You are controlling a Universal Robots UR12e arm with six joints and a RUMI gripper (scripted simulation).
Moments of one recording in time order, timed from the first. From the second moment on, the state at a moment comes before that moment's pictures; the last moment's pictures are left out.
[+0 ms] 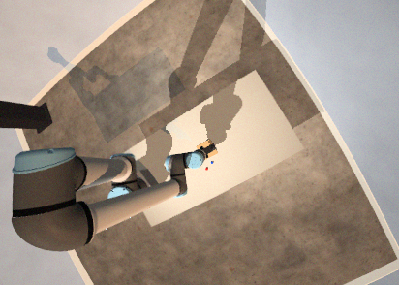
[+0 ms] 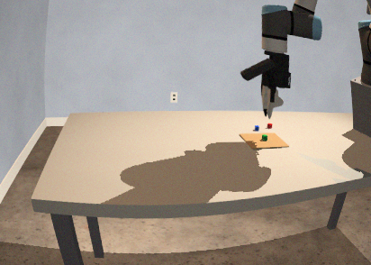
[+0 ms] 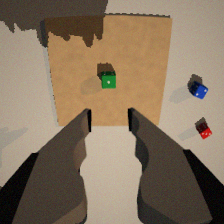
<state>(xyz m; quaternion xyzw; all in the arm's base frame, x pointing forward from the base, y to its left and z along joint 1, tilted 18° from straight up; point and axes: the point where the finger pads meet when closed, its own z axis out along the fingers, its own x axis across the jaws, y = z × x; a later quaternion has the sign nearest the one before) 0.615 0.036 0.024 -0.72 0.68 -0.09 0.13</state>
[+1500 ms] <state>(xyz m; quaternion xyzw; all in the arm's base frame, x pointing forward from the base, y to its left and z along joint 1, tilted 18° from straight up) 0.611 0.034 0.038 -0.69 0.71 -0.08 0.13</state>
